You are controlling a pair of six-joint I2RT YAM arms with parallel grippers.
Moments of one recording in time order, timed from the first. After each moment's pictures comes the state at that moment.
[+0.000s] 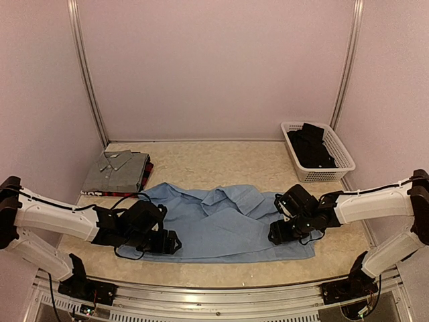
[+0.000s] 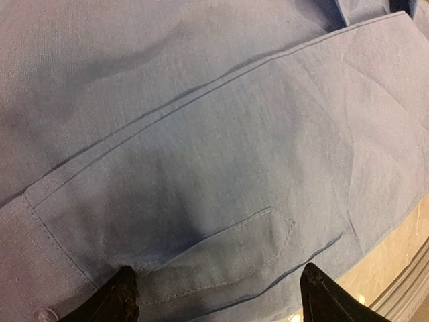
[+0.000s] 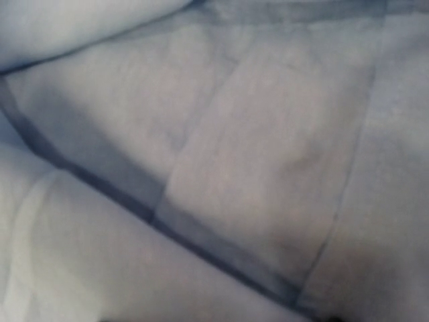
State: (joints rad) left arm -0.99 1.35 0.53 -0.17 -0.08 -0.83; right arm 0.81 1.41 0.63 -0.35 0.05 0.56
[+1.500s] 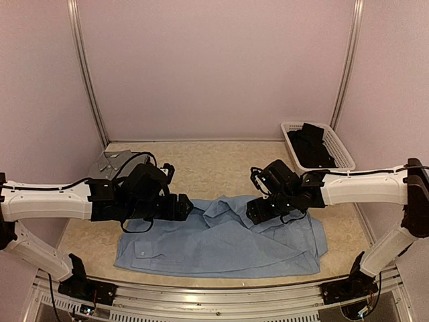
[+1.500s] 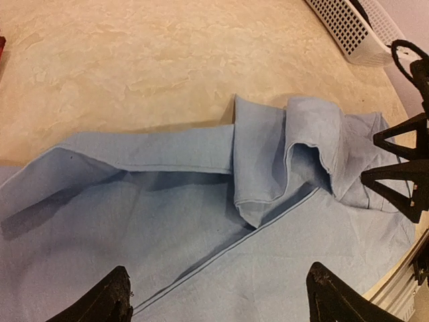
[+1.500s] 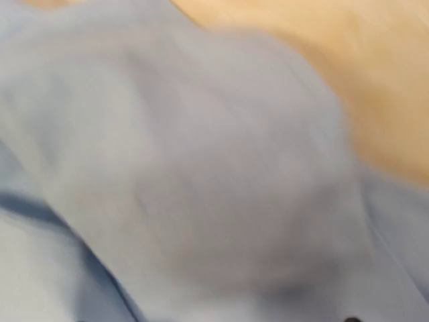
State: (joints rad) left arm -1.00 1.32 0.85 -0.31 -0.27 -0.68; right arm 0.89 1.50 0.94 -0.41 0.18 0.43
